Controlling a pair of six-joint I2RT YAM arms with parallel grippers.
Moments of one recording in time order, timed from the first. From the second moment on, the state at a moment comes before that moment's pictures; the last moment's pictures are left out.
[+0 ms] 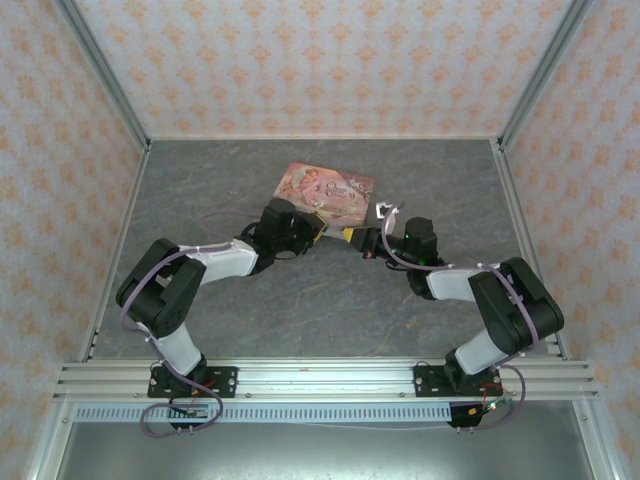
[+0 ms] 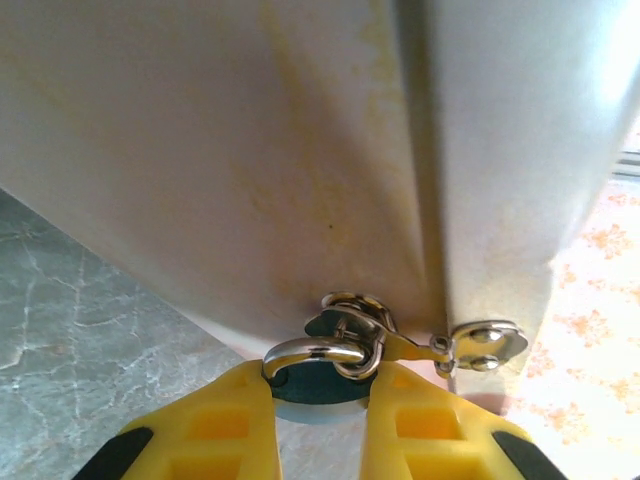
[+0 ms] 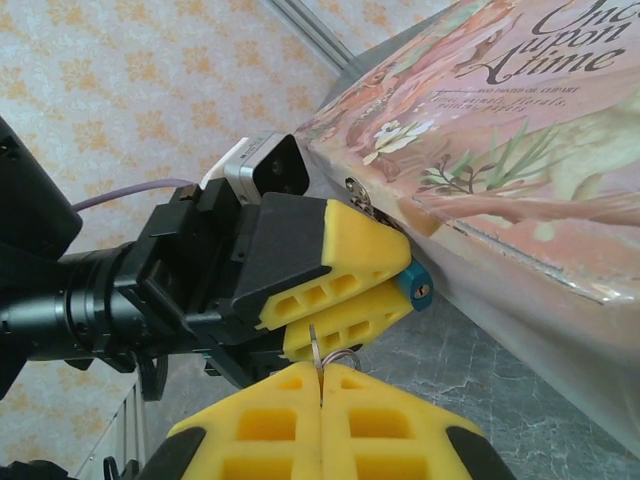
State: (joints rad) left arm -0.52 1.71 0.86 0.31 0.21 -1.45; right arm 0.41 1.54 0.49 0.86 -0.64 0.69
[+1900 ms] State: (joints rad) left arm -0.56 1.69 0.86 0.31 0.21 -1.64; right arm 0.43 1.80 0.48 1.14 -0.56 0.81
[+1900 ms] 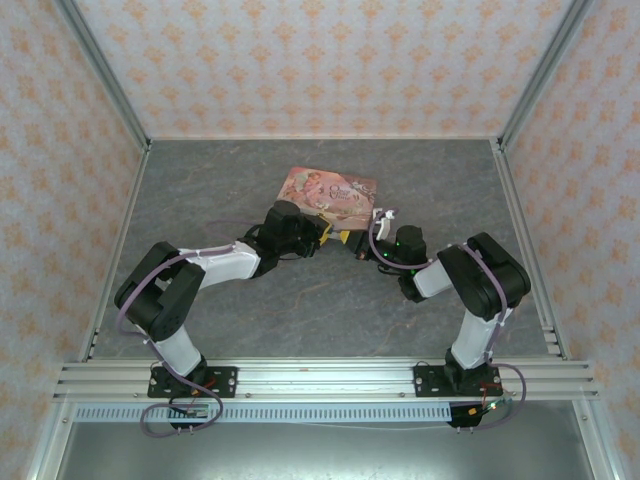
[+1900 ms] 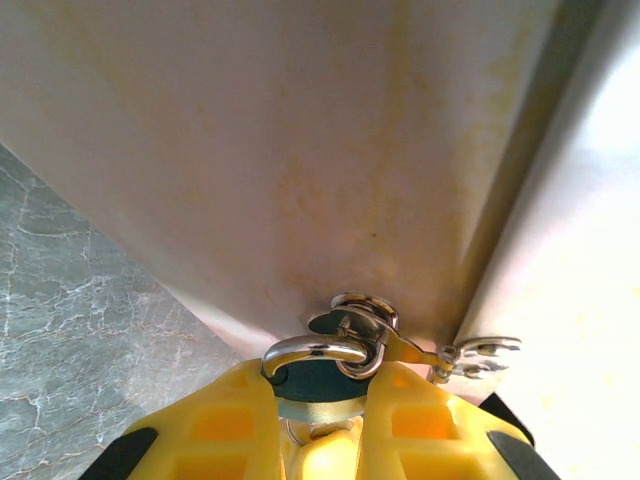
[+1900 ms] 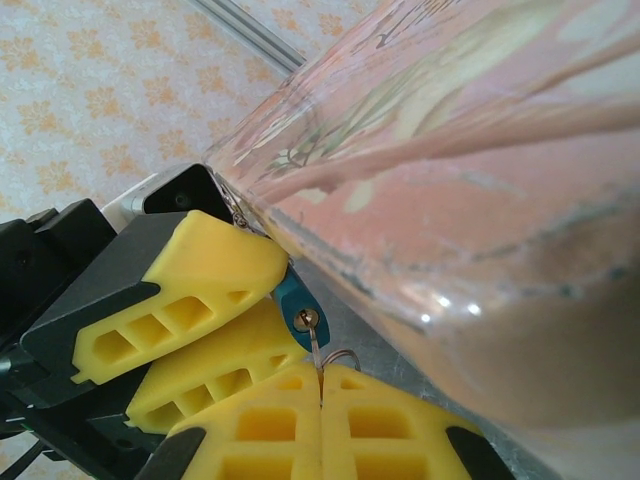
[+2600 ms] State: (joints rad) left arm -0.56 1.69 0.86 0.31 0.21 -1.66; right arm 0.43 1.80 0.48 1.17 -0.53 0.83
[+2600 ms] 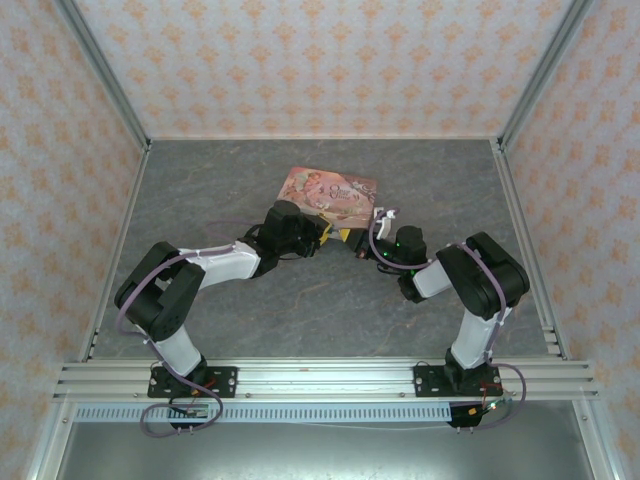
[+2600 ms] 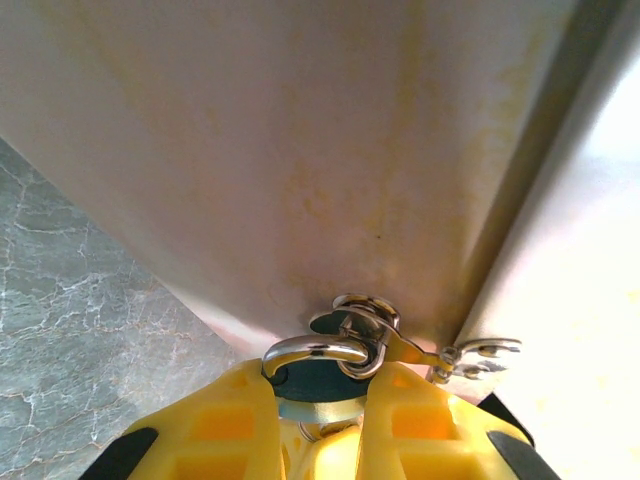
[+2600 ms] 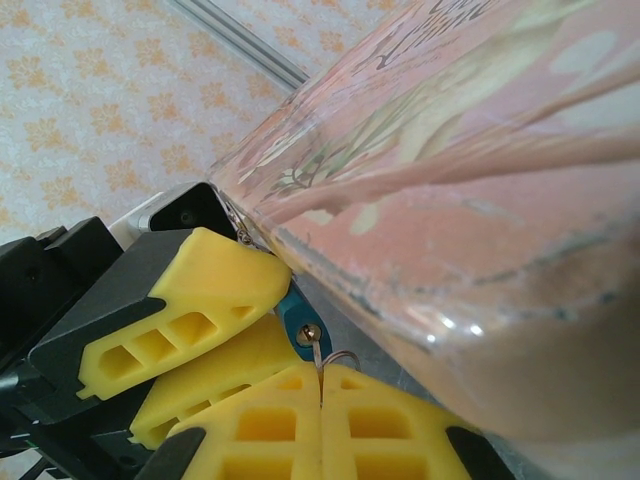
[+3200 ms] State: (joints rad) left arm -0.57 1.69 0.86 0.31 0.20 -1.67; right arm 0.44 1.78 0.46 1.18 -0.50 0.82
